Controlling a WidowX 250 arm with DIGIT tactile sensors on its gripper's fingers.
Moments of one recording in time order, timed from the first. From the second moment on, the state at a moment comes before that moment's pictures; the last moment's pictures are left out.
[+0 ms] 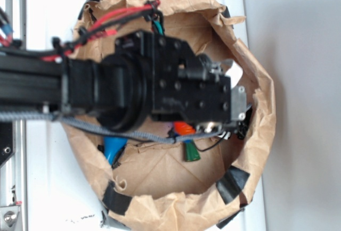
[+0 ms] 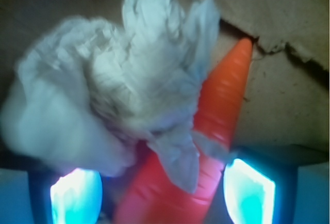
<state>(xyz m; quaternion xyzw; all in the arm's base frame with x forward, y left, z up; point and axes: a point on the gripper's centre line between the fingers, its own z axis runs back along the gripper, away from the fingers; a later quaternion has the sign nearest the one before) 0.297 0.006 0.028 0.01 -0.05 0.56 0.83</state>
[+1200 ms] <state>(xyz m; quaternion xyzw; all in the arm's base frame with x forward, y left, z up) 0.267 0.021 0.145 -0.03 -0.03 0.36 0.93</state>
